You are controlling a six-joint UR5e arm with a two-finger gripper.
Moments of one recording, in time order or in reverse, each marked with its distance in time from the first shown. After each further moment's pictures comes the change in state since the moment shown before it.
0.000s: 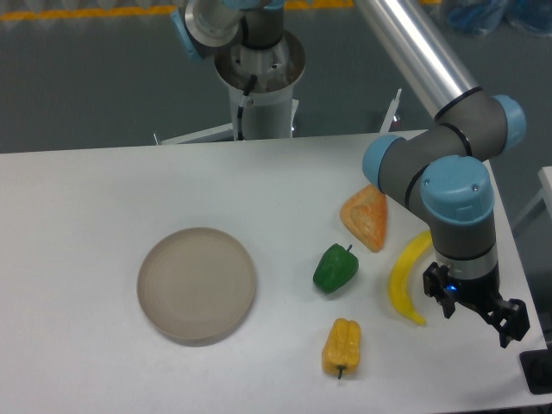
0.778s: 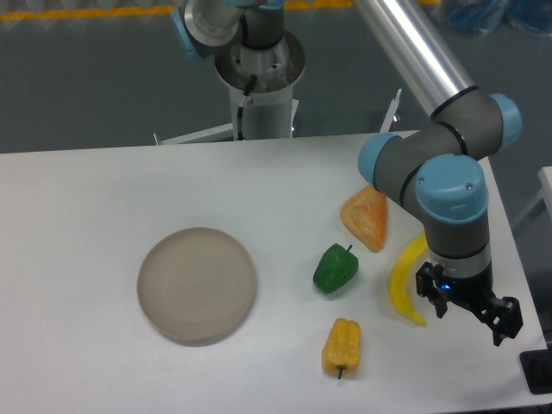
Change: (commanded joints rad) arm -0.014 0.035 -0.025 -0.011 -0.012 -0.084
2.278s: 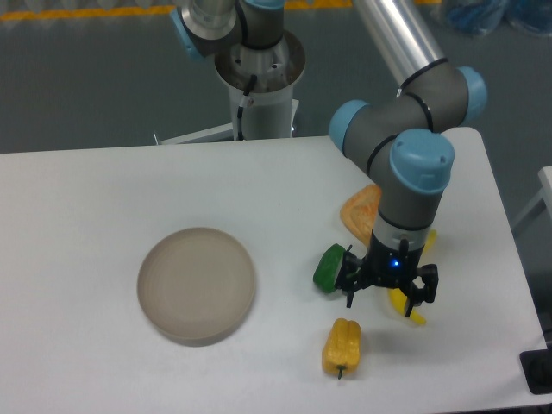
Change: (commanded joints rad) arm -0.025 0.077 -0.249 0.014 -0.338 -0.598
